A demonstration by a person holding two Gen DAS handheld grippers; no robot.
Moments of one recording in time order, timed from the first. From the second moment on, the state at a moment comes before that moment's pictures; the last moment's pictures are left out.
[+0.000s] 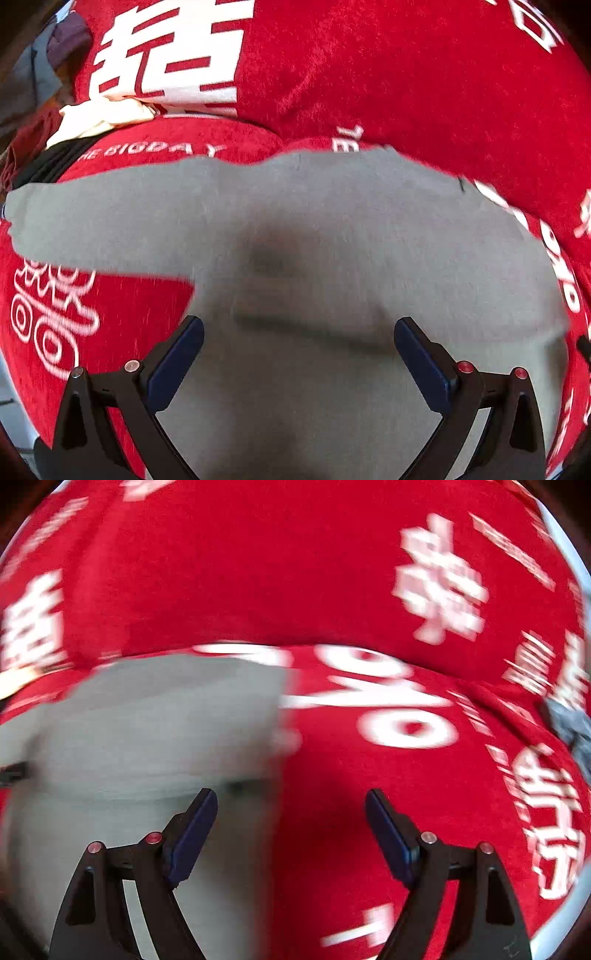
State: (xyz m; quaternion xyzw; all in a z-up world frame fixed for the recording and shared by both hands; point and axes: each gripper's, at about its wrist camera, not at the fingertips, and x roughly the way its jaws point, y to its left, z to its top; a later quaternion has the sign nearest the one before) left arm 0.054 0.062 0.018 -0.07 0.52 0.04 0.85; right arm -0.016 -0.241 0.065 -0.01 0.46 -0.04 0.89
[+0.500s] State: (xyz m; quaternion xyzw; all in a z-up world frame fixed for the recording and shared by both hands) left arm -0.045 0.132 -0.001 -0.02 0.54 -0.04 0.84; right arm -0.127 -0.219 0.020 -0.13 0.51 0.10 0.84
